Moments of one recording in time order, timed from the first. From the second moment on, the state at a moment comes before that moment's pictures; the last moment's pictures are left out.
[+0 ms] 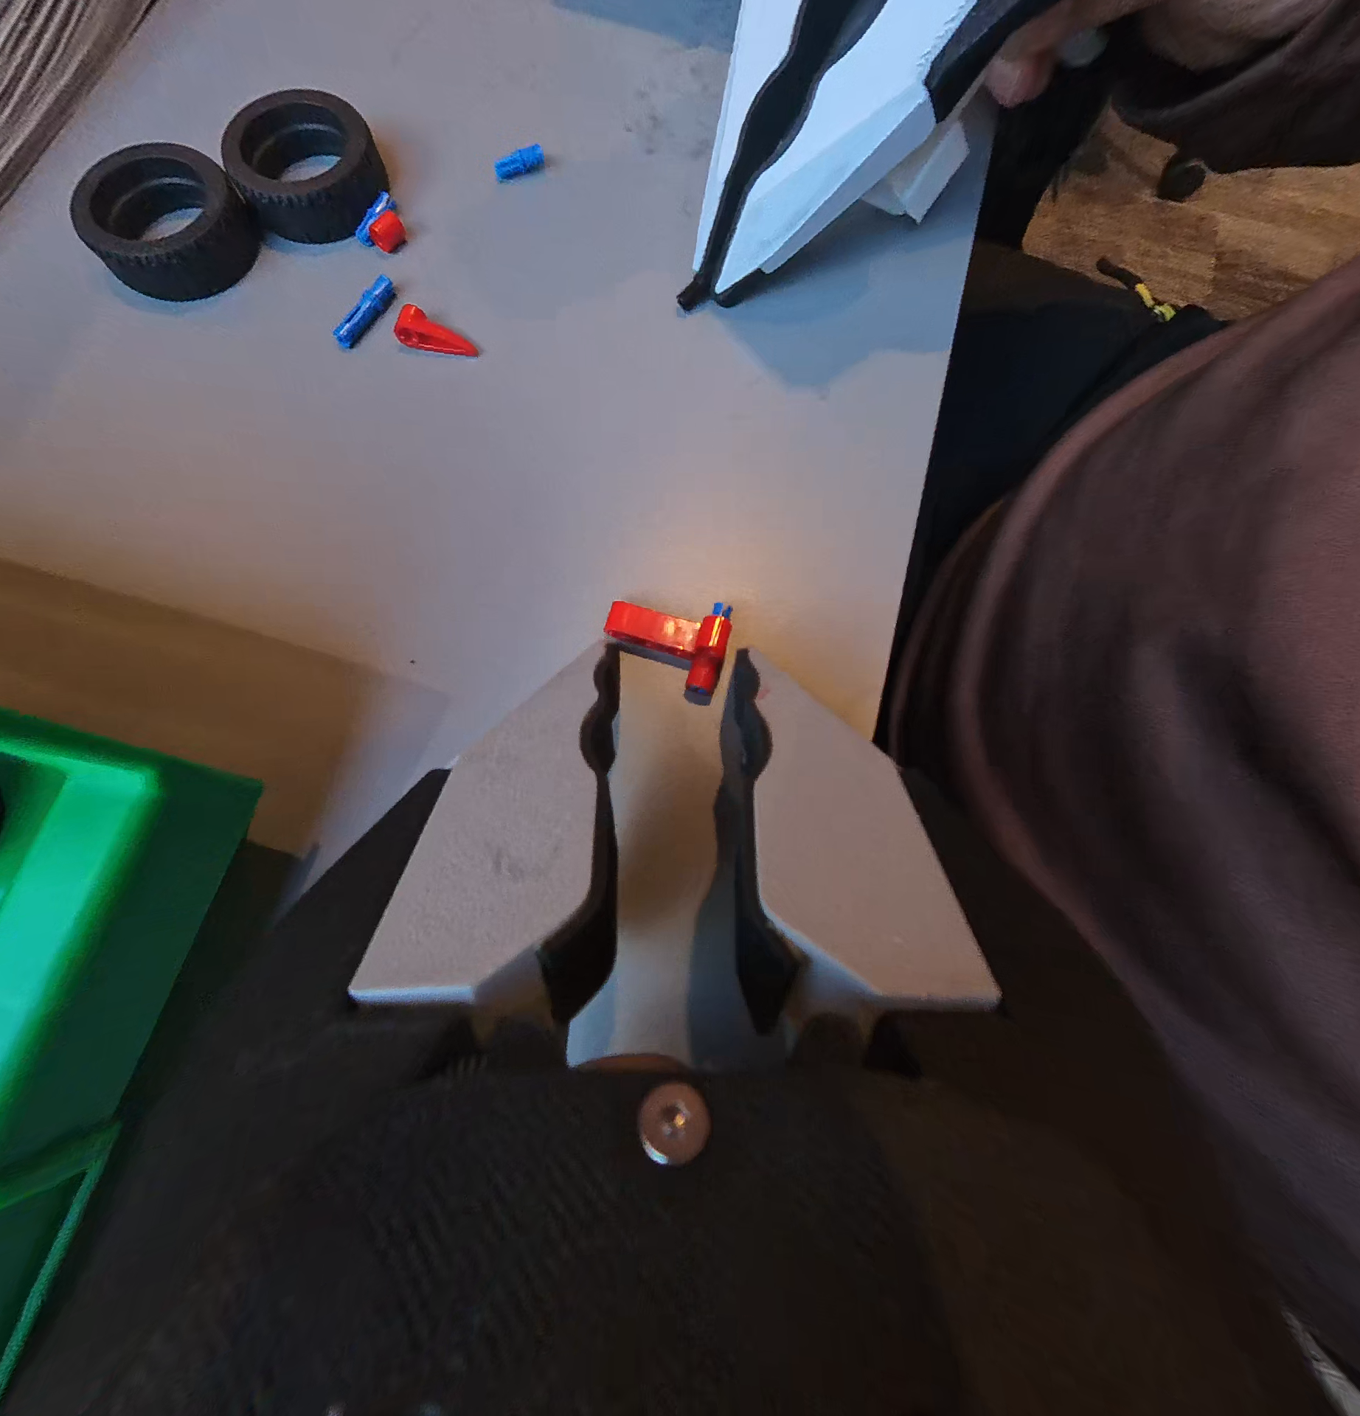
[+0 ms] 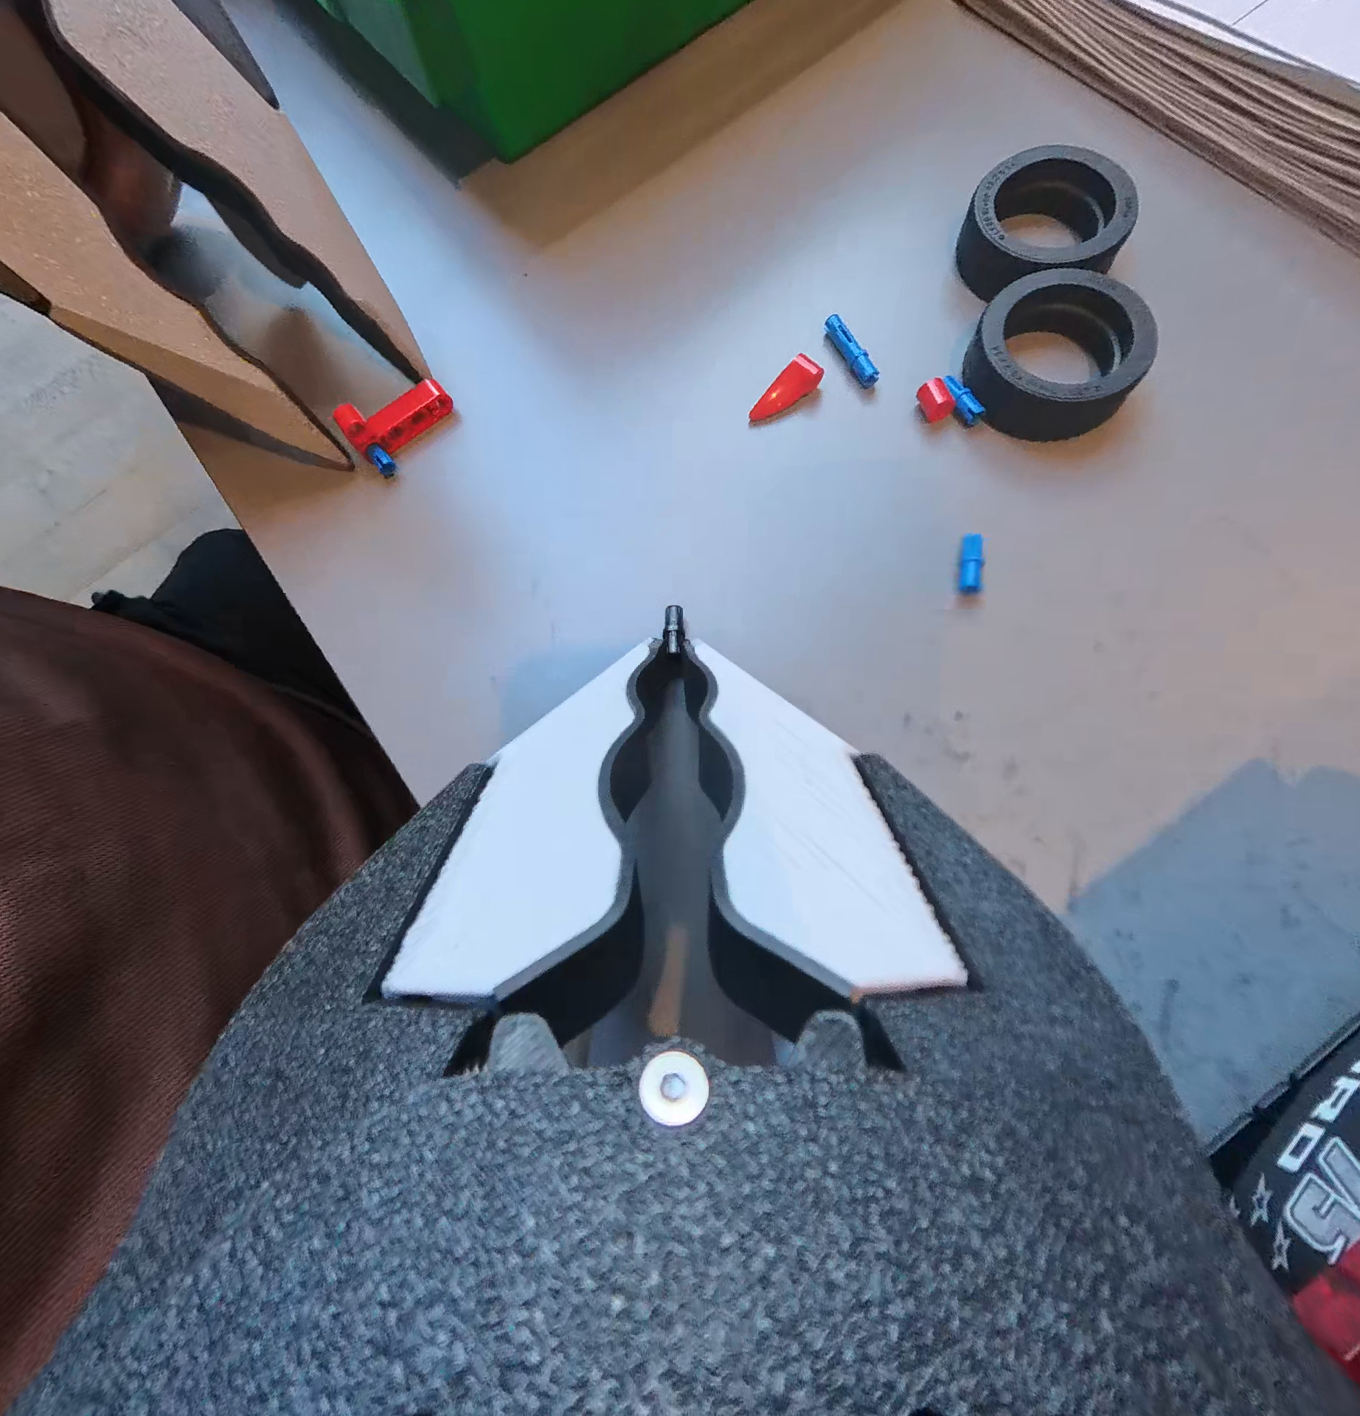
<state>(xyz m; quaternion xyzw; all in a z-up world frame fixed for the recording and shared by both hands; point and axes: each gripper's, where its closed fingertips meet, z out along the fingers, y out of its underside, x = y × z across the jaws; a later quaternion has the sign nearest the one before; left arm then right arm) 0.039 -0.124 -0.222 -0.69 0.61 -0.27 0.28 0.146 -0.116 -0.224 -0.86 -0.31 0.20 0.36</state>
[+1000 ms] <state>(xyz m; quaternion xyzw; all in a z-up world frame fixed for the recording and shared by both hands) 0.042 -0.116 -0.222 -0.66 0.64 -0.27 0.28 0.066 -0.125 -0.223 -0.79 -0.48 0.27 0.28</state>
